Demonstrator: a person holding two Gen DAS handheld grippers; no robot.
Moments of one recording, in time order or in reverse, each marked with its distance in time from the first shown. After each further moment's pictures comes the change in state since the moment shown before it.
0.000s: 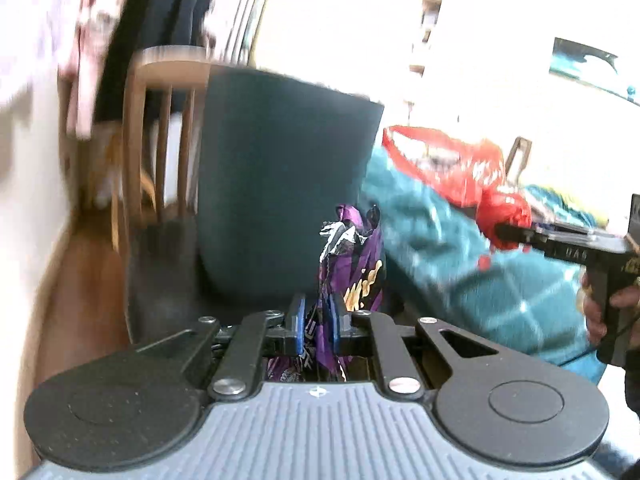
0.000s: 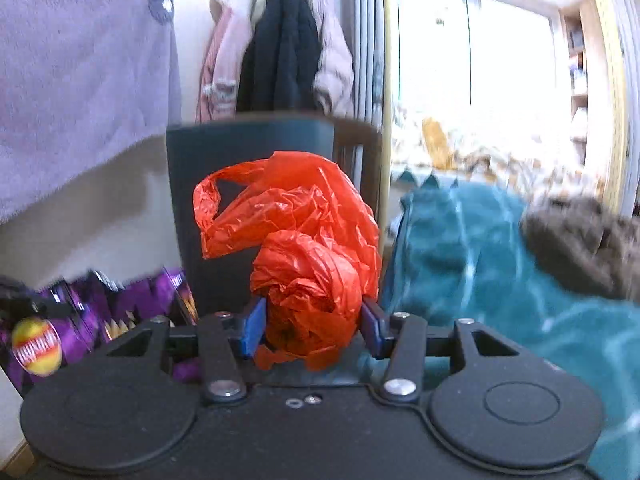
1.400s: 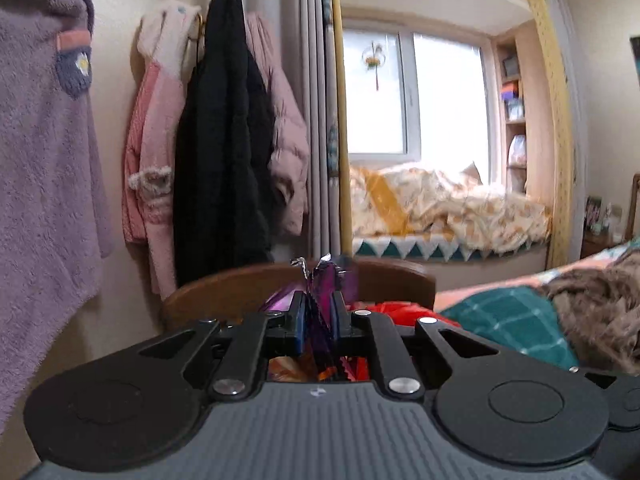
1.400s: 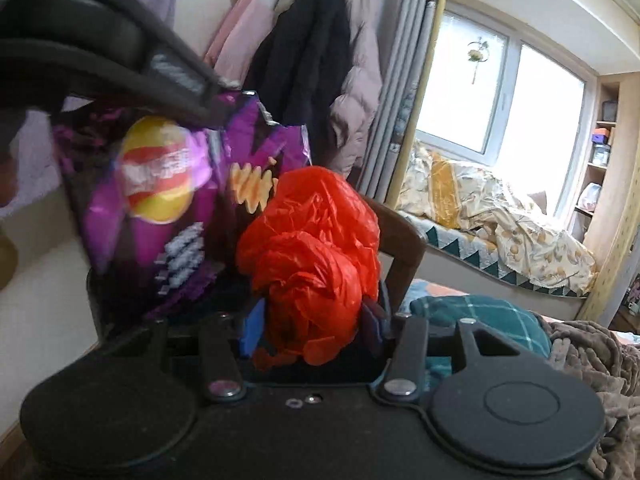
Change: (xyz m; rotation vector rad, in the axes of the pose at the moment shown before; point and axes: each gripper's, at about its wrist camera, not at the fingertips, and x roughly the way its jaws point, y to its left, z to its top) left arm 0.152 -0.047 0.254 0.134 -0.214 0.436; right arm 0.178 0.071 0.173 -0.196 0.048 -0.086
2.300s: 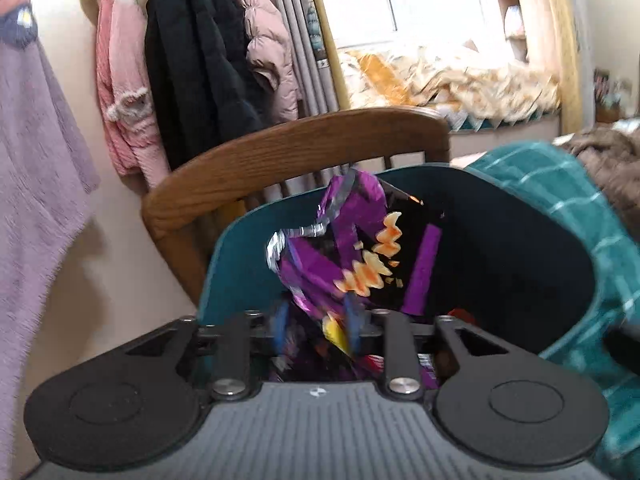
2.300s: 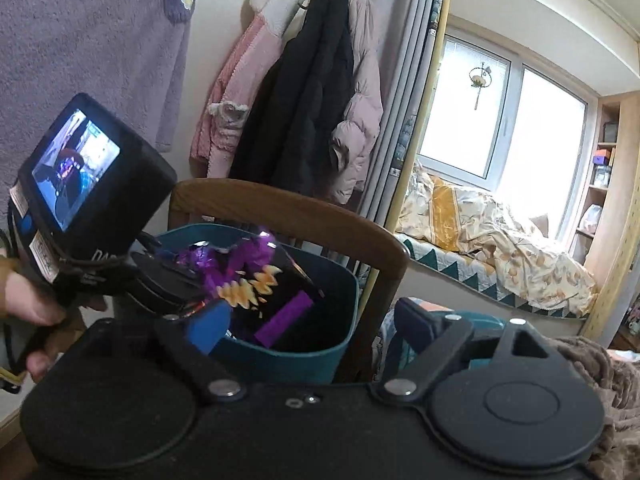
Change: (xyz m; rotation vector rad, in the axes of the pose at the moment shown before) left arm 0.051 -0.014 -0.064 0.148 0.309 0.019; right arm -0.048 -0.025 -0.012 -0.025 -0.093 0.019
